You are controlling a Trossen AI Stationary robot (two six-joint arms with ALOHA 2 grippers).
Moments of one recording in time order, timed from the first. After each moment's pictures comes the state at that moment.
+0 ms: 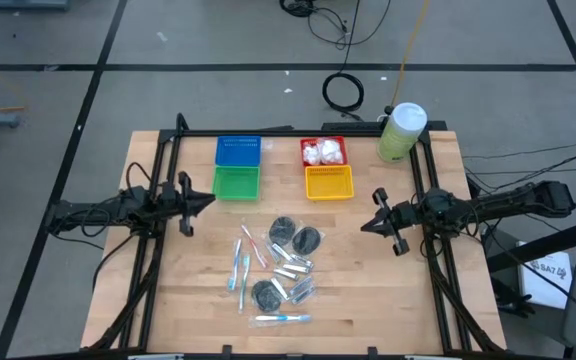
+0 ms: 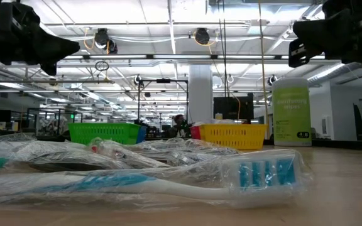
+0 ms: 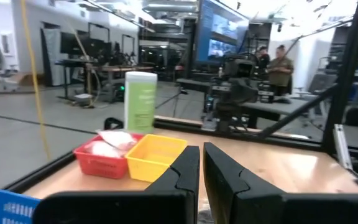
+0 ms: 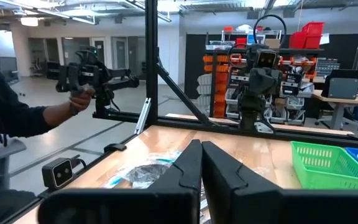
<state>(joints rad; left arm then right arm) 0.00 0.01 0.01 0.13 -0.17 -0.05 0.01 0.66 0.02 0.80 -0.32 0.02</state>
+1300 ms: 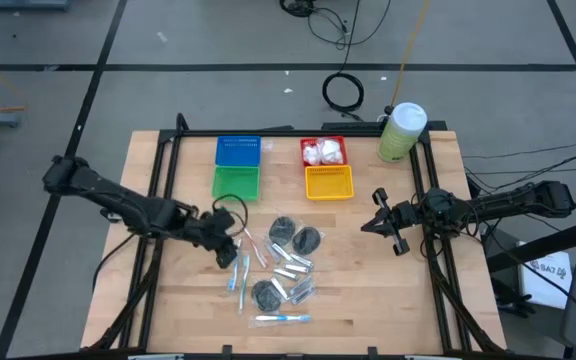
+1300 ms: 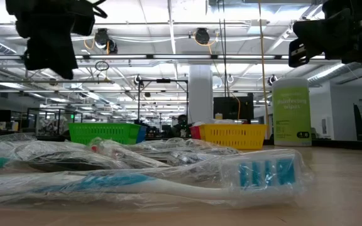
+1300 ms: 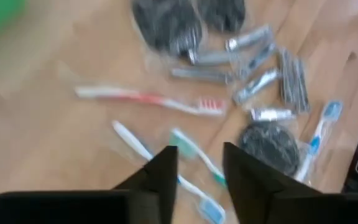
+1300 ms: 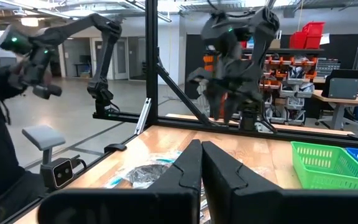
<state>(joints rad) -0.34 1.19 0.80 -0.59 -0.14 -1.00 0.01 0.66 0.01 0.80 -0.32 0.02</state>
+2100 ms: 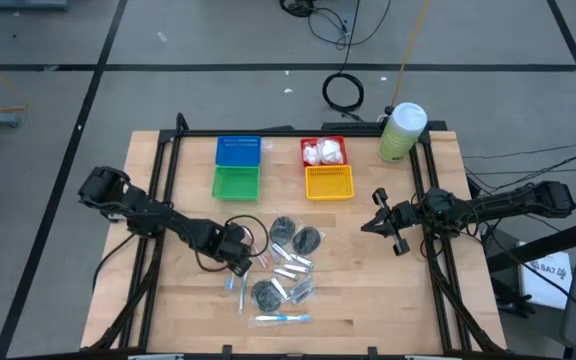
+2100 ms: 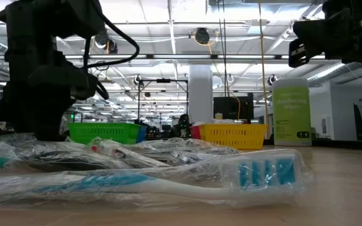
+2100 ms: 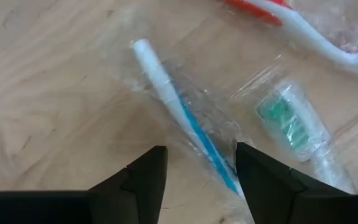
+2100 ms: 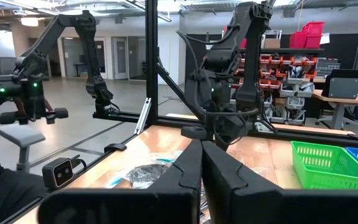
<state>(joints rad) -0.33 1.63 0.80 -0.64 -0.02 -1.24 0.01 0.66 0.01 0.80 -0.32 0.02</state>
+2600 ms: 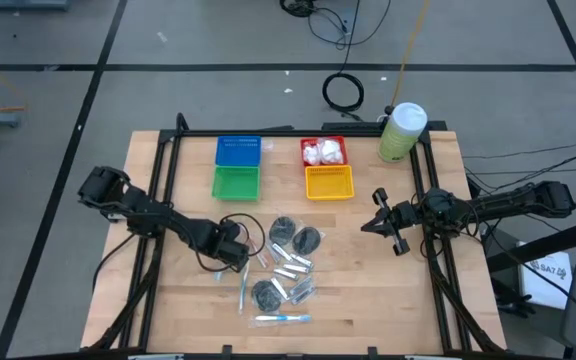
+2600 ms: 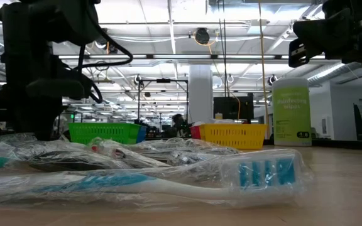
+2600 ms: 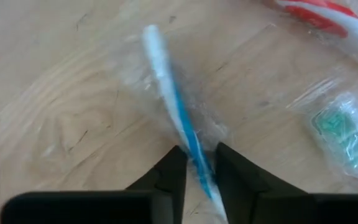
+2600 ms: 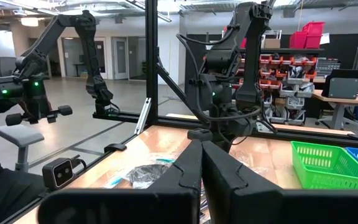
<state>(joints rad) -0.34 1.63 0.80 -0.71 -0.09 -1.29 0.01 0.66 0.01 0.80 -0.32 0.02</state>
